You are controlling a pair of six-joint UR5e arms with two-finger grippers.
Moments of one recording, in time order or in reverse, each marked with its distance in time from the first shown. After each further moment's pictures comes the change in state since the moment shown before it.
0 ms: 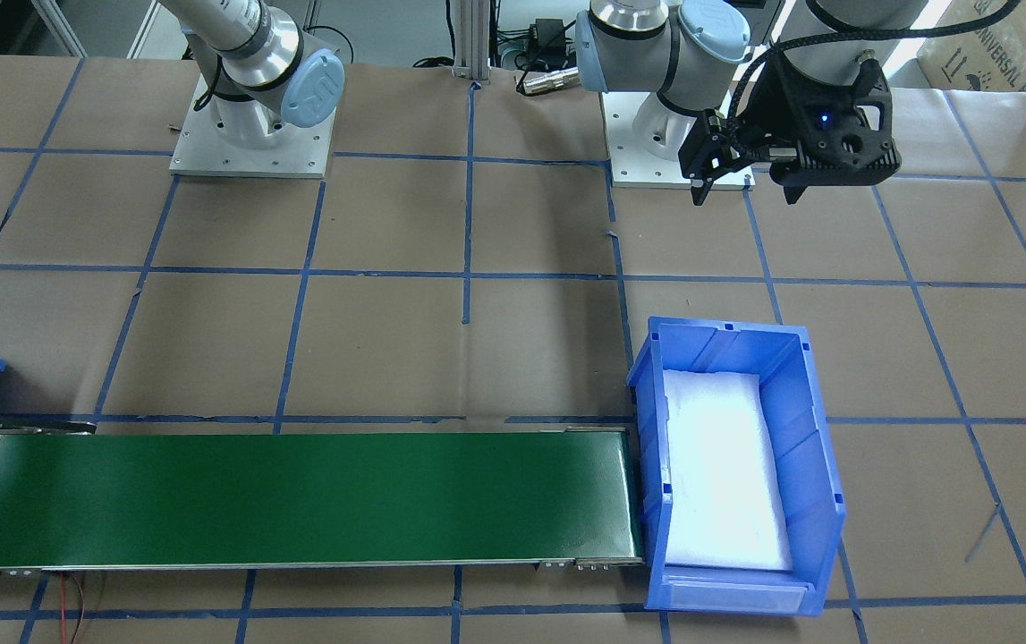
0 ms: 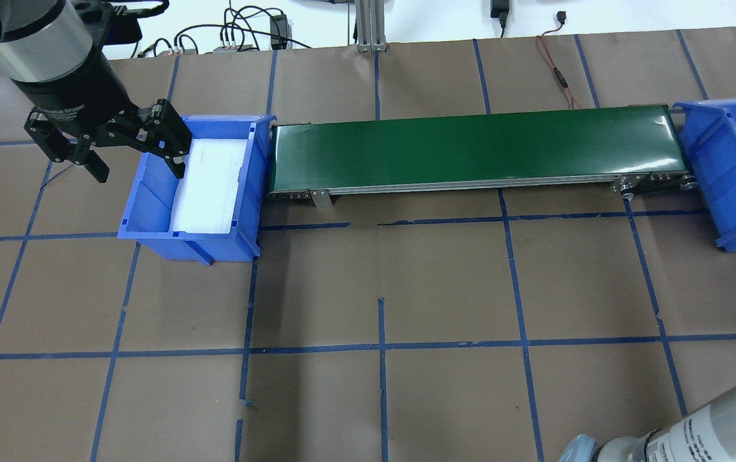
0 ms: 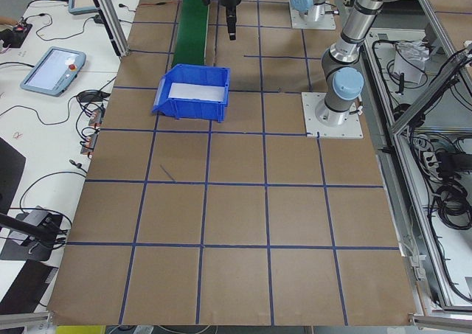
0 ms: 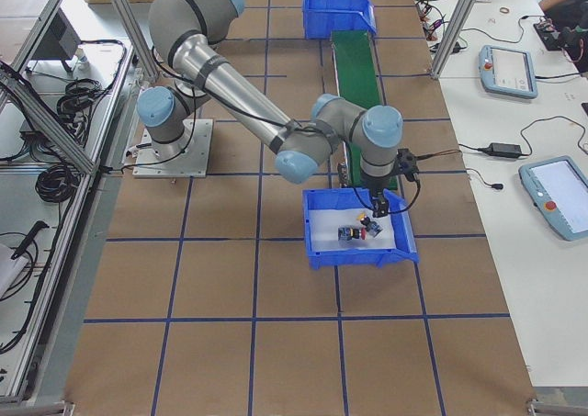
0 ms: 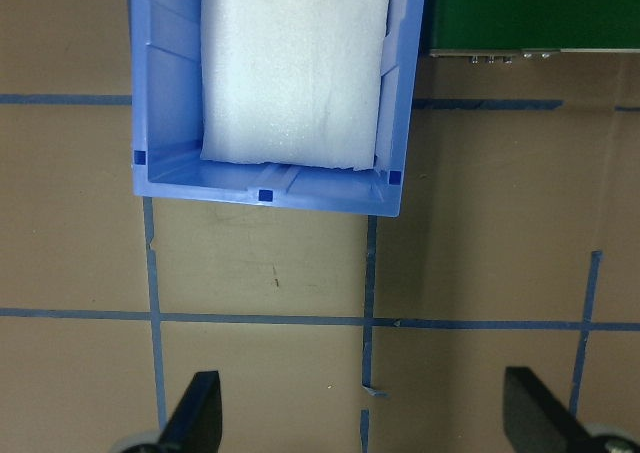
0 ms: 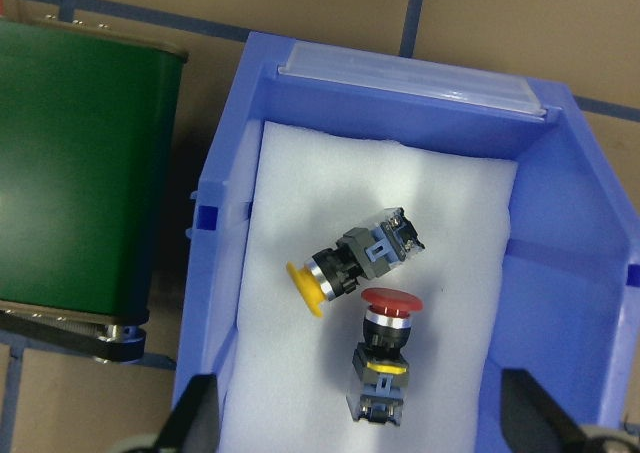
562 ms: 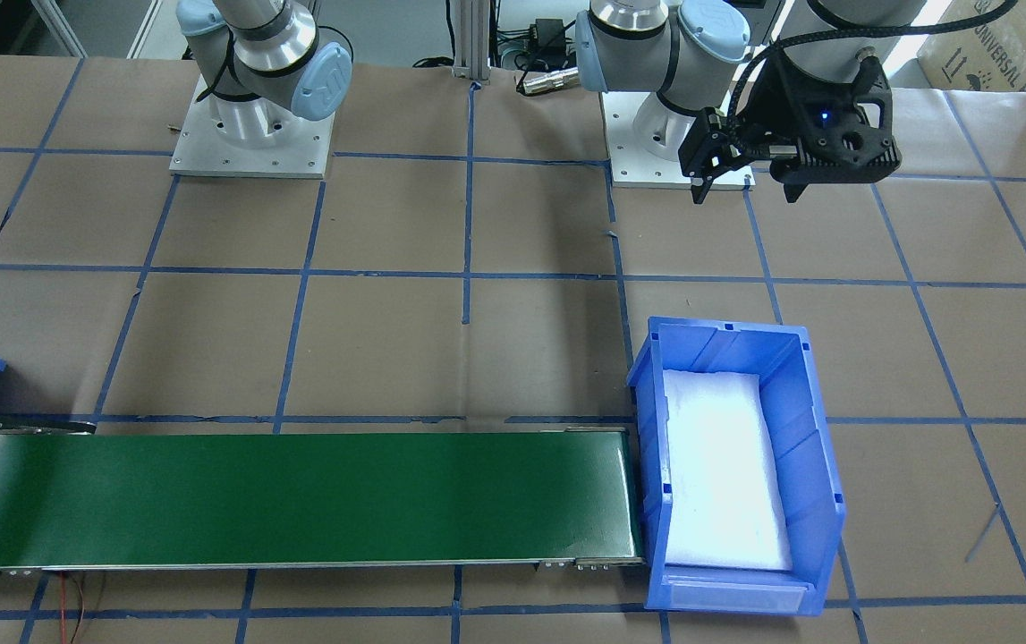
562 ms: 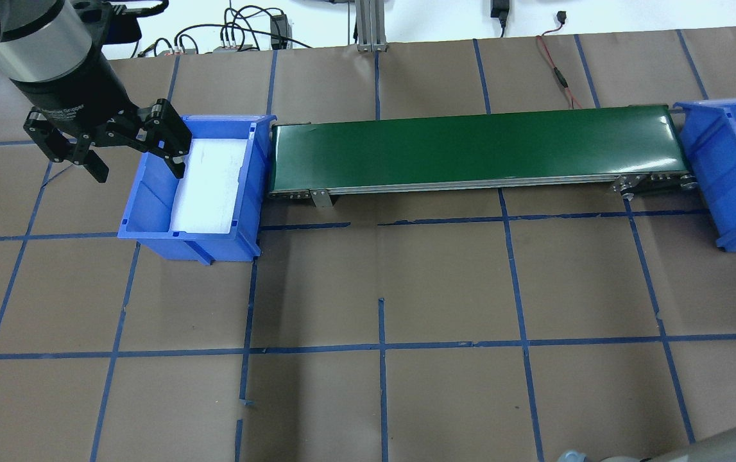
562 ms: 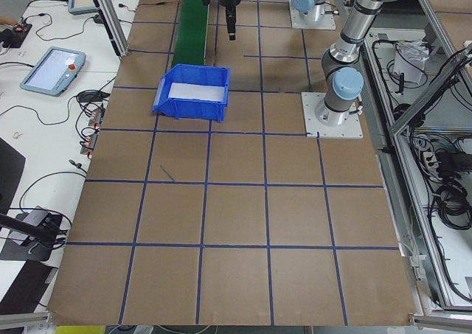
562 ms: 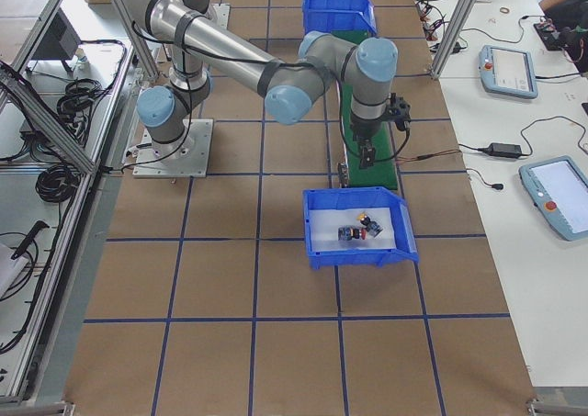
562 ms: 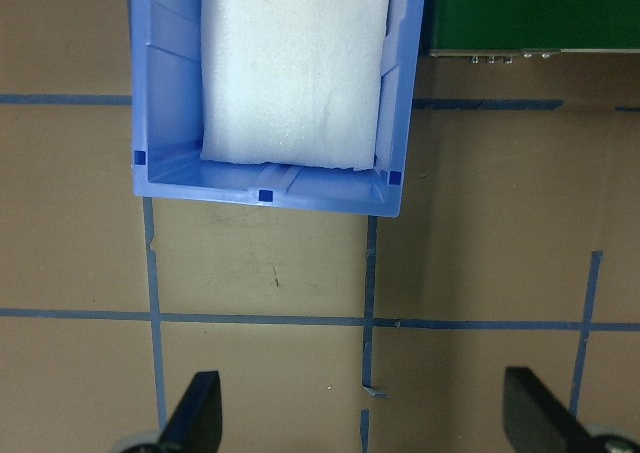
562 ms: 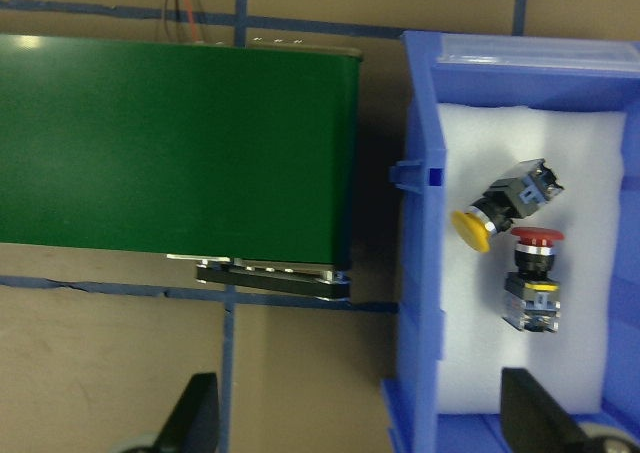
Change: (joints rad) left arm 0.000 0.000 0.000 0.000 0.000 0.000; right arm 0.165 -0.142 0.017 0.181 -0.017 0.262
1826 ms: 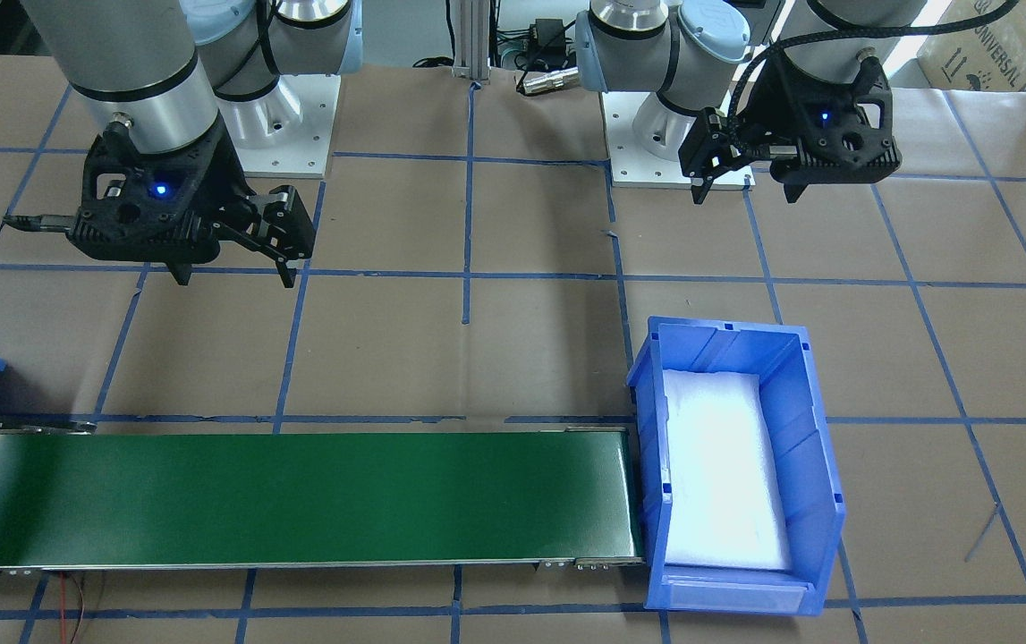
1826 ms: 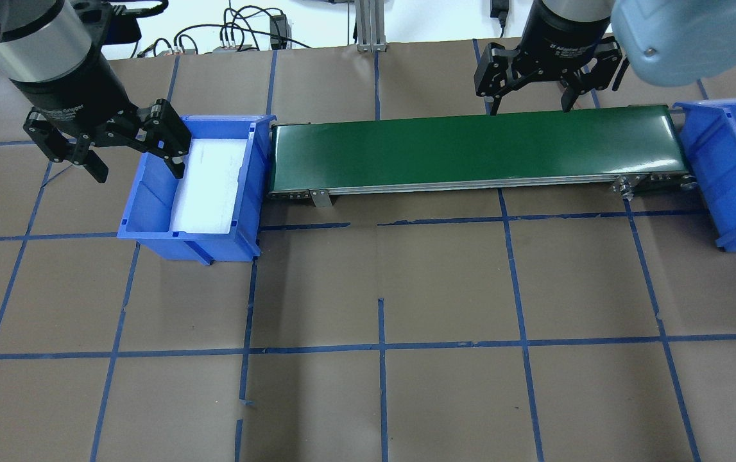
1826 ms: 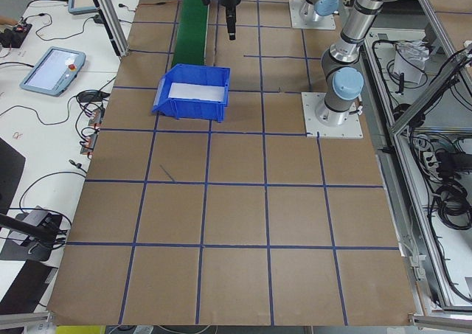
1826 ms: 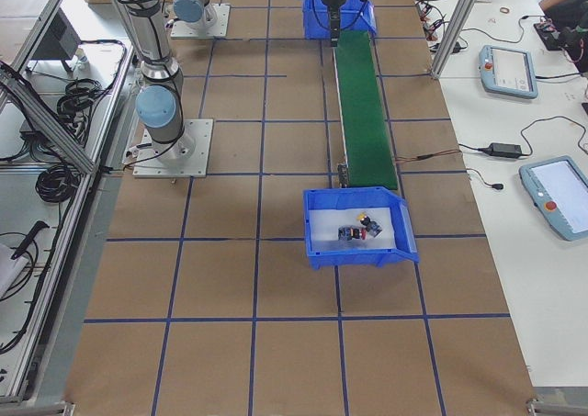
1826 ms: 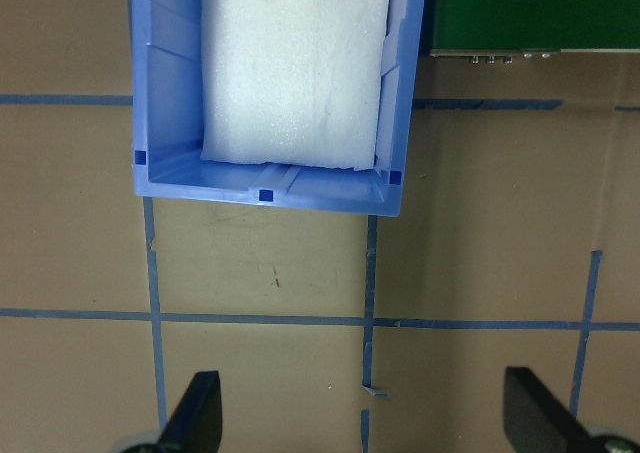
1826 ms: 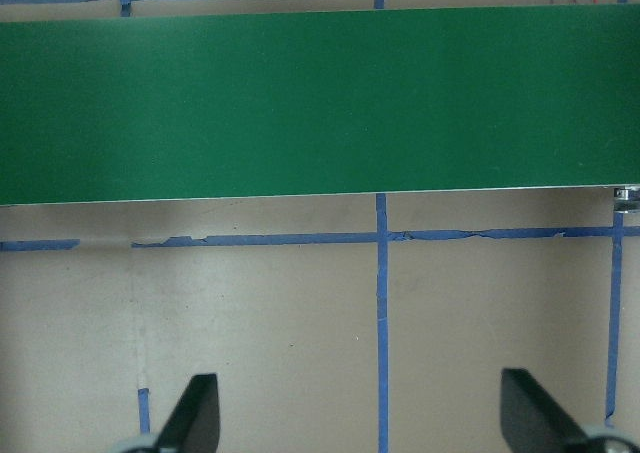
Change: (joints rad) left arm 0.000 0.000 0.000 0.000 0.000 0.001; right arm 0.592 -0.144 0.062 0.080 -0.035 0.683
